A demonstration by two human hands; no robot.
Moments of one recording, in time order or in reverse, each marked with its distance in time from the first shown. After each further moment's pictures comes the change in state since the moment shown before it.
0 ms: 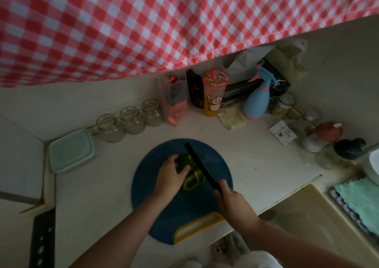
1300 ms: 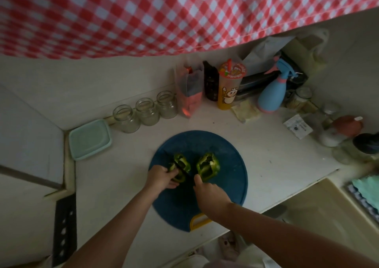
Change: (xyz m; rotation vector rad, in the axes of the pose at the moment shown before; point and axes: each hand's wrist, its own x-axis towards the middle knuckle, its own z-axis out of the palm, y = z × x) left_hand -0.006 -0.057 -0.046 -0.261 -0.134 -0.341; right_hand 0.033 -0.072 0.052 -0.155 -0.232 -0.059
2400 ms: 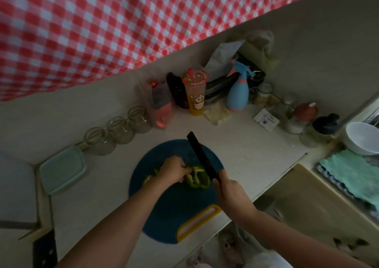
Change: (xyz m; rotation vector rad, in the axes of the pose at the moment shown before) left_hand 0.007 0.078 0.071 0.642 -0.210 0.254; right_hand -0.060 0.065 -0.033 0.401 0.371 0.176
